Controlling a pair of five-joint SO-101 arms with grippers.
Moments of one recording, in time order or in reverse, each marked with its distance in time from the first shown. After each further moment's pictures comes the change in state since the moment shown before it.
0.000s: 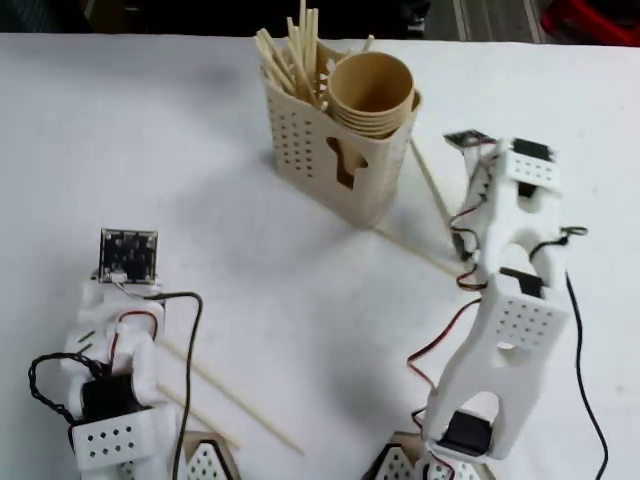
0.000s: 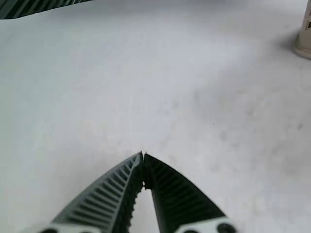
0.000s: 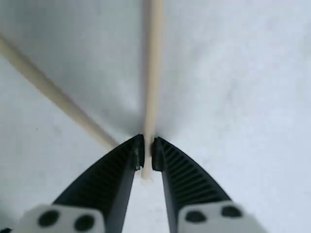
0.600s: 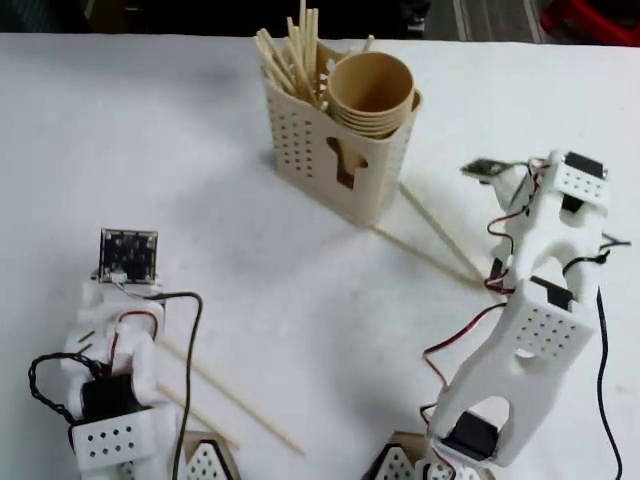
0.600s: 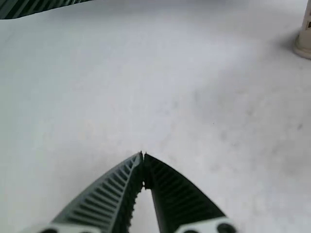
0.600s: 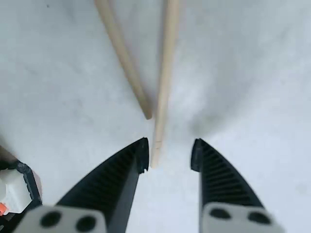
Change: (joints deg) left arm 0.0 0.0 0.0 0.0 0.0; right arm 9.0 -1.1 -0.5 10.1 30.0
